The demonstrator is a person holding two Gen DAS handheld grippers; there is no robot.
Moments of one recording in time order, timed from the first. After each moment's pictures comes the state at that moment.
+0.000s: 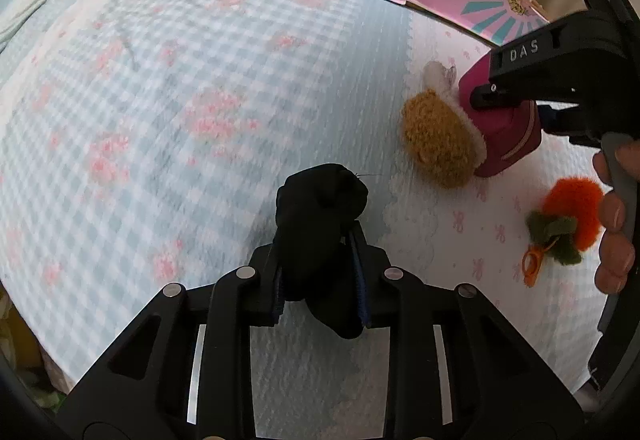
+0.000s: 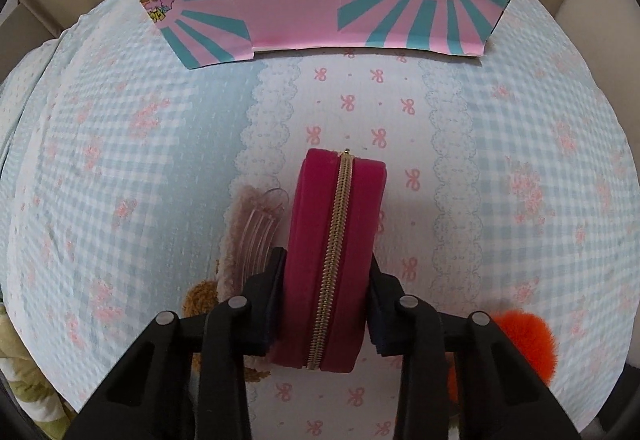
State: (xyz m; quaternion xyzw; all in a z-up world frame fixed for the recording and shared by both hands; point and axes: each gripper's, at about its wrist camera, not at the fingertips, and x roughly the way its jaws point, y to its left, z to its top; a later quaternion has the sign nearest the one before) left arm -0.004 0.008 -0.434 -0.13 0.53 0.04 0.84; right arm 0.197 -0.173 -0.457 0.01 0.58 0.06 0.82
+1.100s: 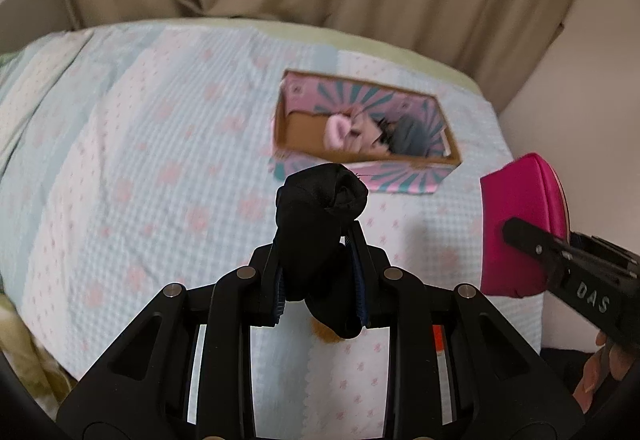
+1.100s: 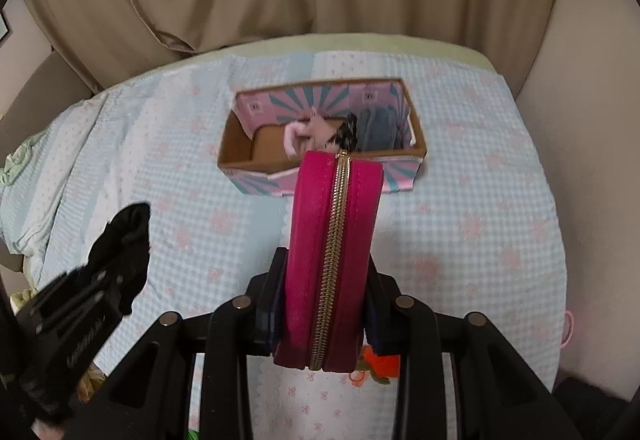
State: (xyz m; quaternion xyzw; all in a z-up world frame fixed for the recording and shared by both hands) left arm 0.129 0.014 -0.184 -0.09 0.48 -0.04 0.87; right arm 0.176 -0.223 -0.225 0.03 0.50 0.08 0.86
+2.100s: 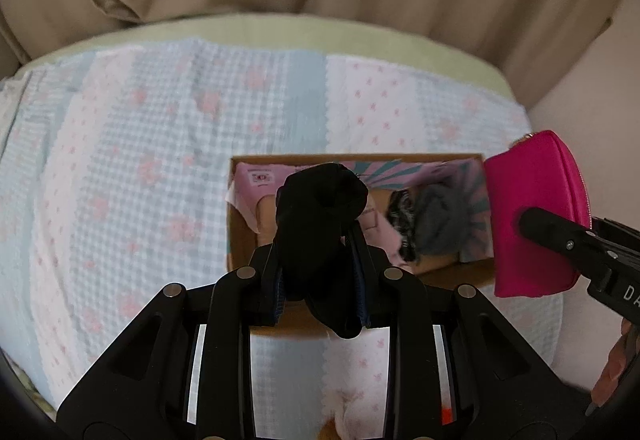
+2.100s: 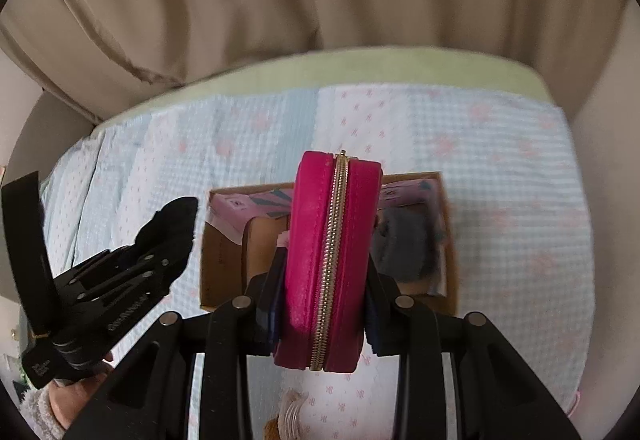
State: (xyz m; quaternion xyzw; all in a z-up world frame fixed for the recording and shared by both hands) left arm 0.403 -0.021 -0.235 -0.04 0.55 -0.07 0.83; right arm 0.425 -0.243 -0.244 0.07 0.54 0.13 0.83
